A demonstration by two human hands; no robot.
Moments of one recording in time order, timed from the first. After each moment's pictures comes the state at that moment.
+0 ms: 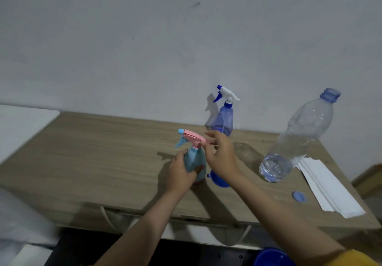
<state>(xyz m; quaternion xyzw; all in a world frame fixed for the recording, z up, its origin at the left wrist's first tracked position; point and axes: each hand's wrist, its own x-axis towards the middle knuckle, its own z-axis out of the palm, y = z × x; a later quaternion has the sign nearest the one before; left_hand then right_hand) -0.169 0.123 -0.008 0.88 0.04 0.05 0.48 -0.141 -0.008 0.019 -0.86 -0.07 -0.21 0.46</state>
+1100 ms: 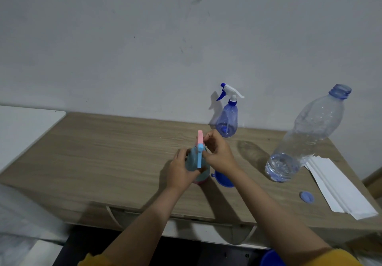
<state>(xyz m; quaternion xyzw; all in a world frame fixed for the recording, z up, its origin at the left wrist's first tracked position) -0.154 0.133 -0.023 0.89 0.00 0.08 0.46 -0.123 -0.004 0.006 -0.80 -0.11 -0.08 0.58</state>
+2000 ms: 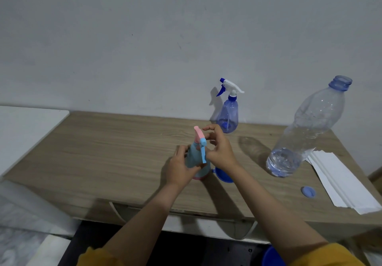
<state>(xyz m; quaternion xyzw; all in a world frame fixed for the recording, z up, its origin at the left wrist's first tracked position) -0.152 0.133 -0.035 0.88 -0.01 0.09 0.47 -0.129 -0.008 0.009 -0.79 -0.09 -0.06 0.60</state>
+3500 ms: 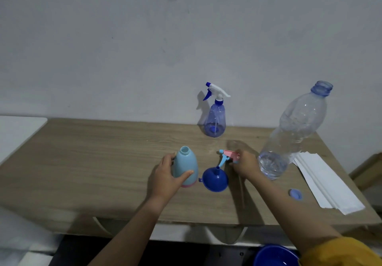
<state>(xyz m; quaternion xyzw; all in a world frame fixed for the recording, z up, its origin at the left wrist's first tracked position) -0.144 0.139 -0.056 0.89 -0.01 0.09 0.45 -0.101 -0.129 -0.048 -0.95 0.14 0.03 0.28</state>
